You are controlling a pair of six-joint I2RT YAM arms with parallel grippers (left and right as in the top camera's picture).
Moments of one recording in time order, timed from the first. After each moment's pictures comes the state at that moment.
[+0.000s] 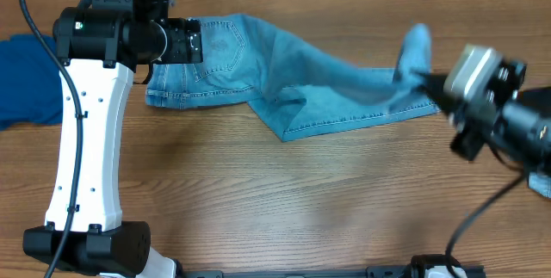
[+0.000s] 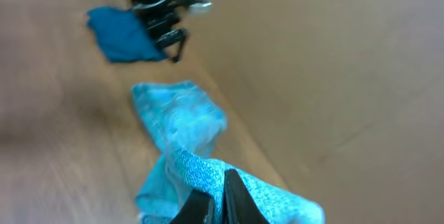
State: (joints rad) left arm -0.08 1.72 2.00 -1.29 0.08 -0.13; right arm 0.01 1.15 1.93 -1.25 -0.79 -0.82
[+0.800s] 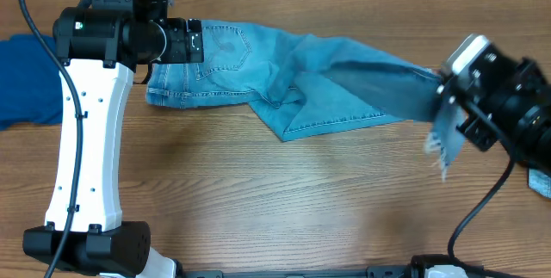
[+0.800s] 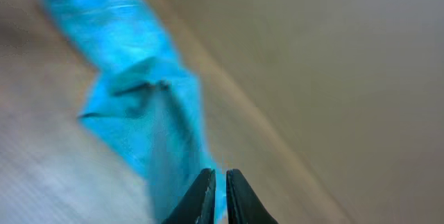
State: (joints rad) left arm -0.08 1.72 2.00 -1.29 0.06 -0.13; right arm 0.01 1.18 1.93 -1.31 -0.35 -0.81
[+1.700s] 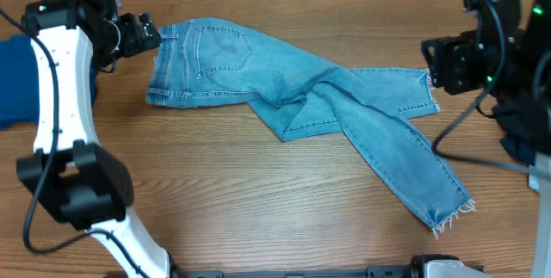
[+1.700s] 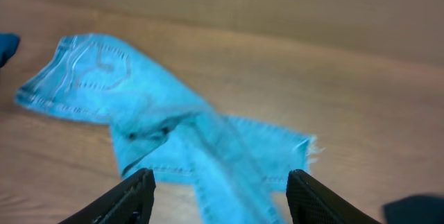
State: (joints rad) left arm 0.23 2.04 2.00 -1.13 0.28 -0.13; right arm 0.01 1.40 1.93 -1.29 -0.22 -0.11
